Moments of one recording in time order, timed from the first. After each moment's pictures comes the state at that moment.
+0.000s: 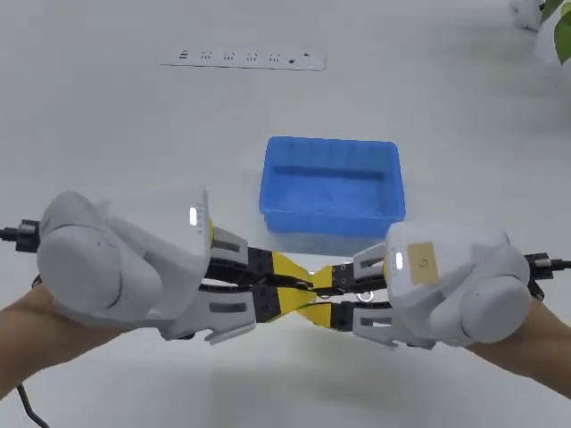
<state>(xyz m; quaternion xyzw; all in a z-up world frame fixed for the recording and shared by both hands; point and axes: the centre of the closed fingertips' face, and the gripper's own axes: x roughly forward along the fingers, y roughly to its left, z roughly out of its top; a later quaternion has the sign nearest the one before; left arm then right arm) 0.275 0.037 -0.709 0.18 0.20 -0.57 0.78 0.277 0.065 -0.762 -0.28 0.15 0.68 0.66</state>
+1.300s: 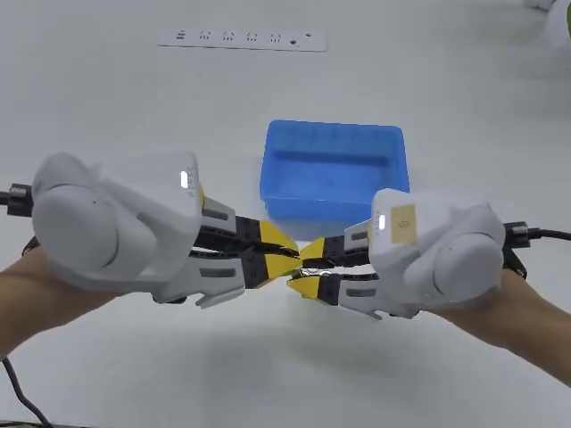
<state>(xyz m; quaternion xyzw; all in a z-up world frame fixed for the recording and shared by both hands) 0.292 0.052 -0.721 0.20 0.21 -0.55 0.78 0.292 0.076 -0.774 -0.25 0.18 0.66 0.68</state>
